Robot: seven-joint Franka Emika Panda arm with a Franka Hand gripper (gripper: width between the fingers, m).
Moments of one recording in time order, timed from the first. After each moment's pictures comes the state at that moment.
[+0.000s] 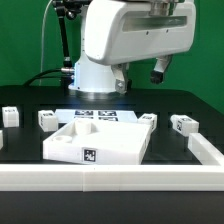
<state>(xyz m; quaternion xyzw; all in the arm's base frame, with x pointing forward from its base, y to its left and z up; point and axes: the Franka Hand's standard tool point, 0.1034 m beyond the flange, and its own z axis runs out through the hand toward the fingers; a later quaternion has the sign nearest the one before) 0.599 0.029 0.133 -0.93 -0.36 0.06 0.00</state>
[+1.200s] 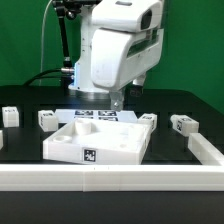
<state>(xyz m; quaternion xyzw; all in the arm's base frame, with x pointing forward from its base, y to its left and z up) 0.566 0.015 0.101 -0.86 -0.51 0.06 0.02</state>
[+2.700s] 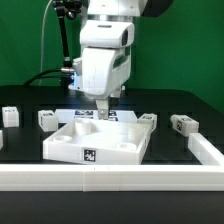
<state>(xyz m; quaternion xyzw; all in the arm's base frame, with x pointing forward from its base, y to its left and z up) 0.465 -0.005 0.057 -0.81 -0.59 0.01 0.00</state>
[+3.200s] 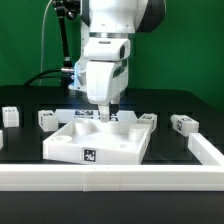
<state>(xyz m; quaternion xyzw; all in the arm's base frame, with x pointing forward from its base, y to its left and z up) 0.425 0.002 0.034 -0.81 -0.59 -0.02 -0.01</state>
